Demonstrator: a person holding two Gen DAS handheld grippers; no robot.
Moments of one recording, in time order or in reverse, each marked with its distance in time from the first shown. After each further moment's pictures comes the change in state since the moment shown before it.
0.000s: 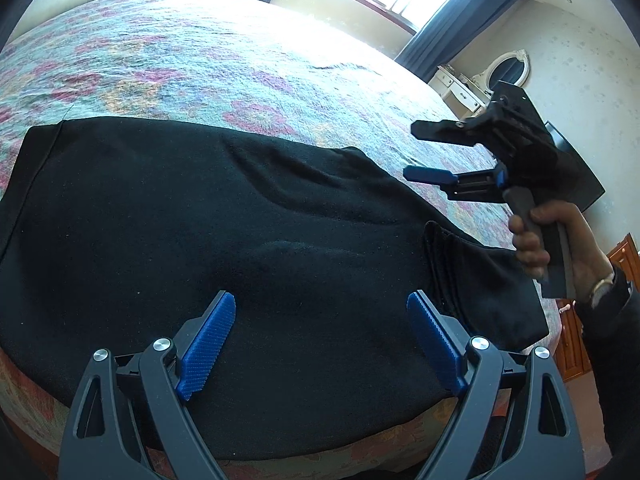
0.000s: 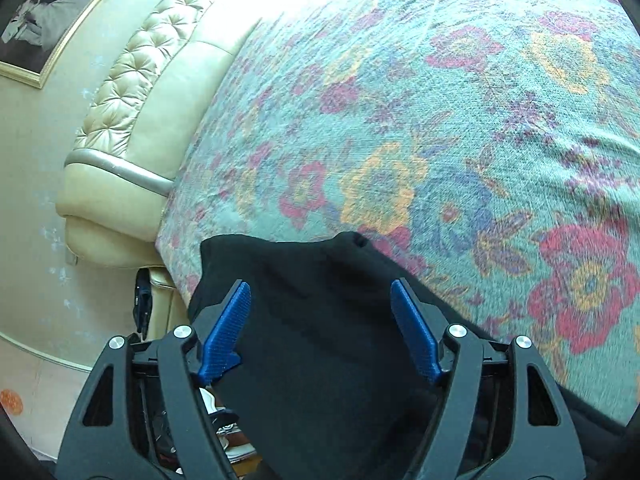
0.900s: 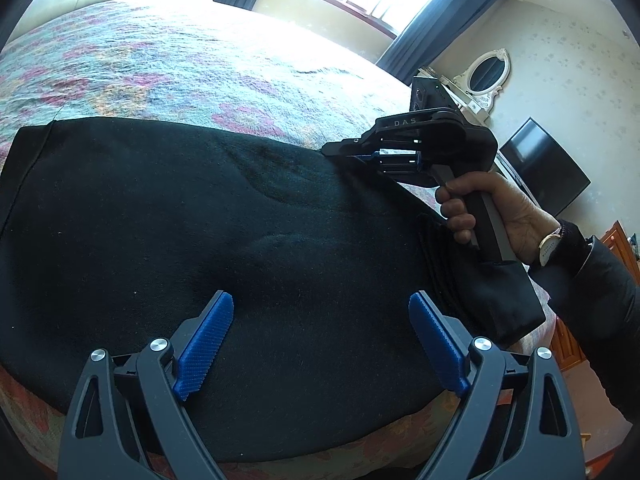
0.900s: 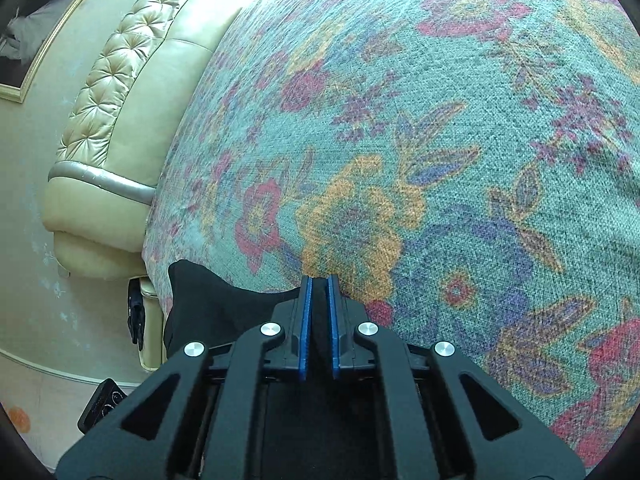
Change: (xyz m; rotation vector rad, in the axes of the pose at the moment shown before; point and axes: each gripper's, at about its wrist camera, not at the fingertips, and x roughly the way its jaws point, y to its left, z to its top) left arm -0.002 -0.004 -0.008 0.042 -0.029 -0.055; right arm 0.055 -0.027 0.029 0.058 -0.022 0.010
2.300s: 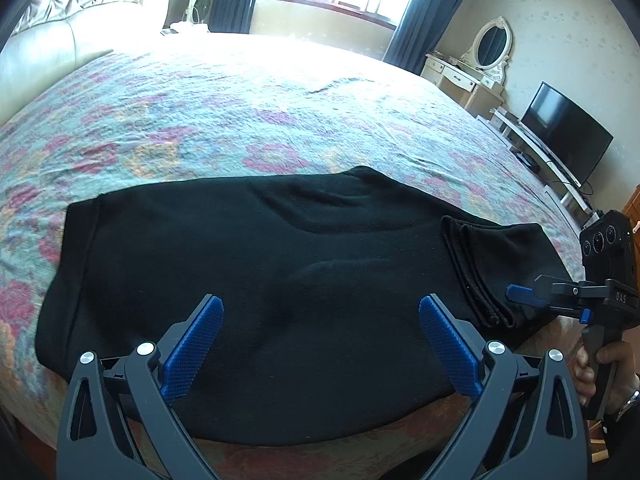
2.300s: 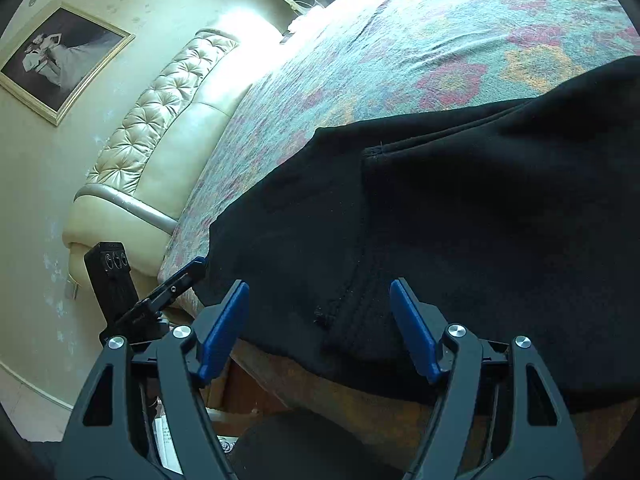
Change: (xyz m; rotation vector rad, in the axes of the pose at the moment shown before) left arm -0.032 -0.009 0.016 0.164 -0.017 0.195; right arm -0.141 0.009 -0.257 0.031 -0.344 -0.003
